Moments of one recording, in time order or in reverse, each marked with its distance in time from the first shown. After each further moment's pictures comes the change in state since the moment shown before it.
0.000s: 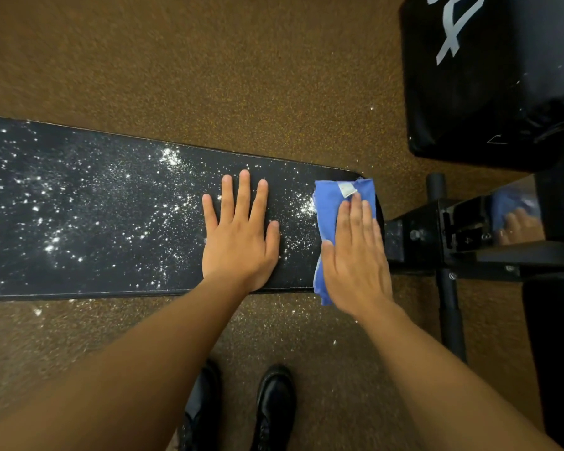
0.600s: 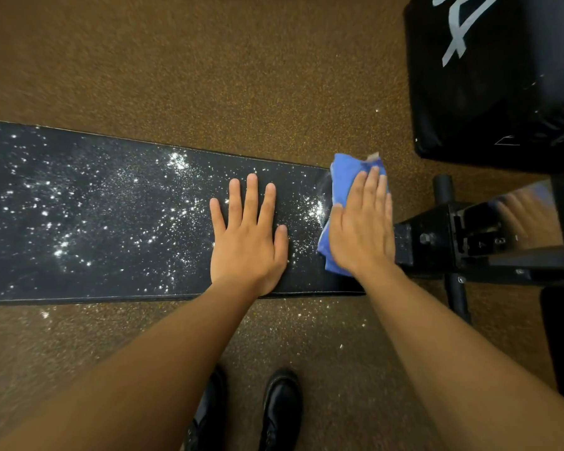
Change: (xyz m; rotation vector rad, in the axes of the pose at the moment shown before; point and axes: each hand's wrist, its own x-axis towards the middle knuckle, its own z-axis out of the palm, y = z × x) left_hand 0.001 -0.001 -0.001 0.002 -0.001 -0.007; right_hand 0.058 -0.008 -0.007 0.020 0.018 0.180
